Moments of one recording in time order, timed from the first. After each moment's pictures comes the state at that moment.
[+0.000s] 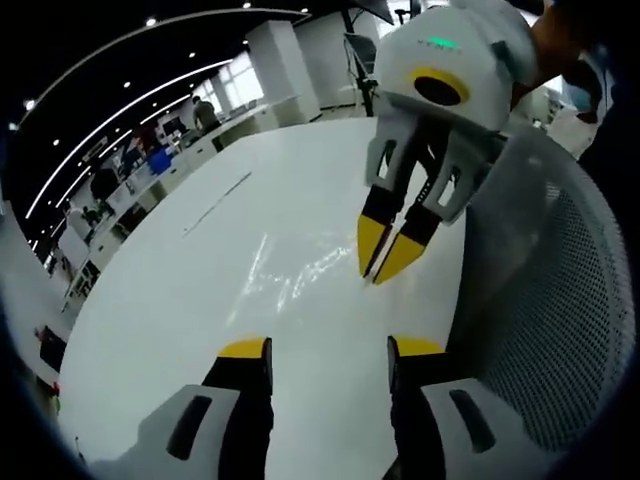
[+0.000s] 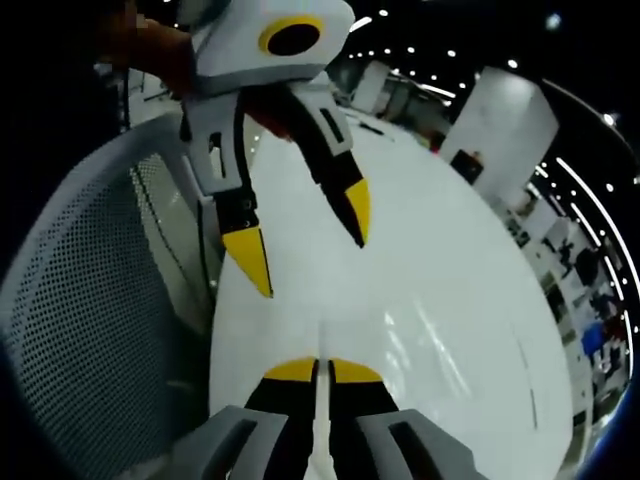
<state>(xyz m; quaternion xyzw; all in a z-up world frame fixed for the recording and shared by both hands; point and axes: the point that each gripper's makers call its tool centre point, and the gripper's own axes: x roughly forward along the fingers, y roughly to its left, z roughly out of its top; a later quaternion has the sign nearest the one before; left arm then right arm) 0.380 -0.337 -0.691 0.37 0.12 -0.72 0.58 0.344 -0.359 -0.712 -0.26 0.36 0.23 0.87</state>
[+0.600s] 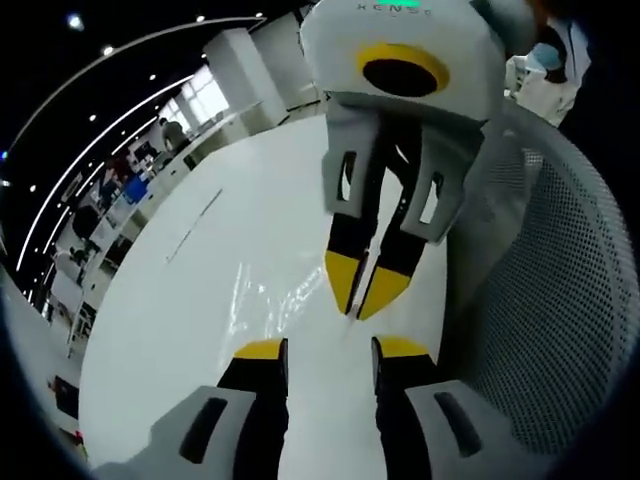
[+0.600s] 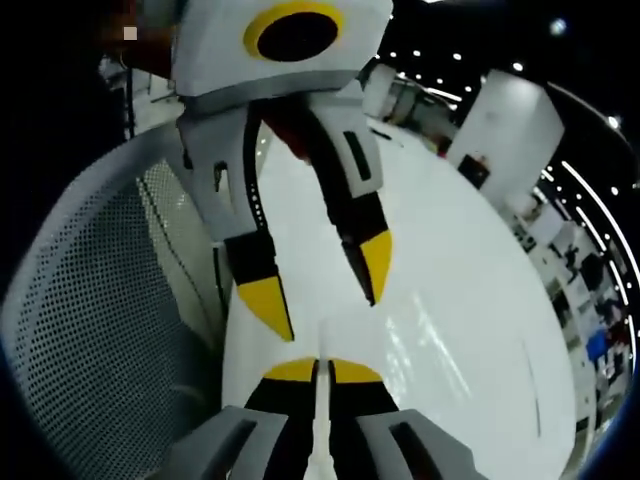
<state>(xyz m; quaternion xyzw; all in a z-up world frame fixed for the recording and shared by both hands) 0.358 -0.346 -0.694 0.41 0.08 -0.74 0.53 0.348 -0.339 -0.711 -0.26 0.36 0.25 0.86</state>
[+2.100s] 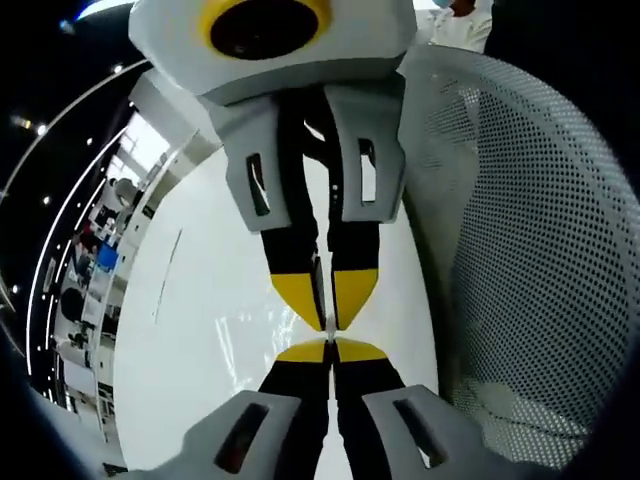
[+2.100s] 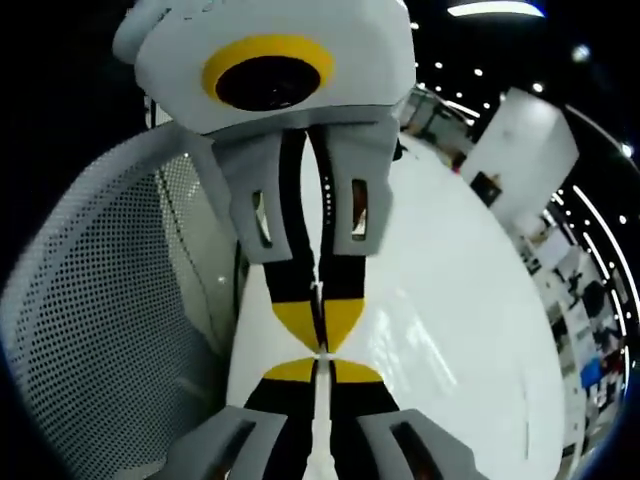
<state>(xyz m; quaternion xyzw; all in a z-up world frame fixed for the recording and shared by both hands) 0.344 -0.338 -0.706 0.48 0.00 -0.77 0.42 0.346 -0.327 -0.708 -0.29 0.34 0.27 0.85</state>
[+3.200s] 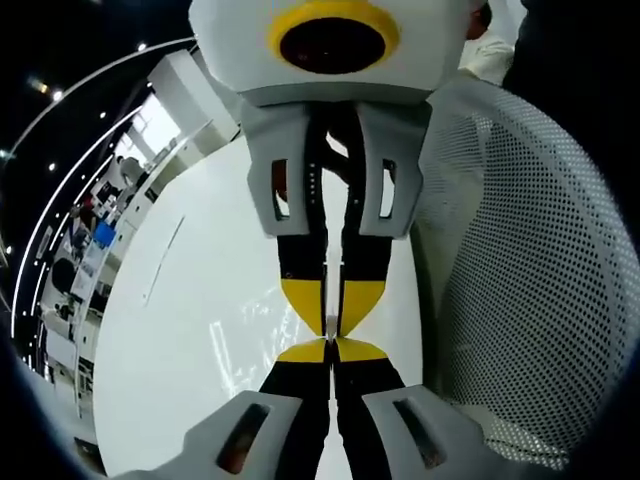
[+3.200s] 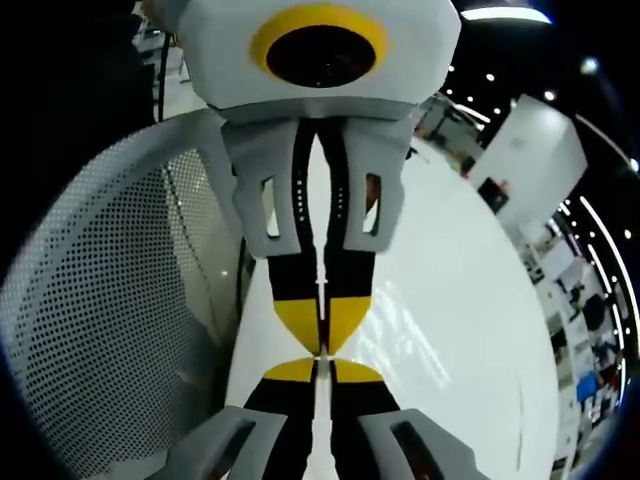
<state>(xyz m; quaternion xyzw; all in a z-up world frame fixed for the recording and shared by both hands) 0.342 -0.336 -0.702 0.45 0.04 -0.78 0.44 0.347 -0.324 -0.709 -0.32 0.34 0.29 0.84</state>
